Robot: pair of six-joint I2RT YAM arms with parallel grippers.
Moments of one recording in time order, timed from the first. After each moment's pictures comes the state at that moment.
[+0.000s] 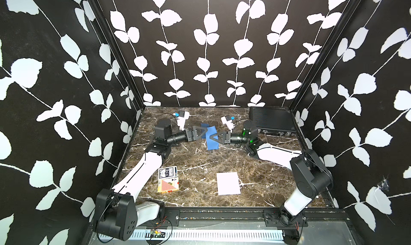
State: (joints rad) left arm -0.30 1.23 0.83 0.16 0.87 -0.69; right arm 0.58 1.69 0.98 0.64 -0.99 0.99
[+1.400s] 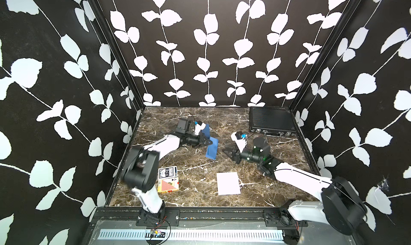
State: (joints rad) left arm -0.38 1.80 1.11 -0.26 0.92 -0.43; right arm 0.64 1.32 0.57 0.41 -0.48 0.06
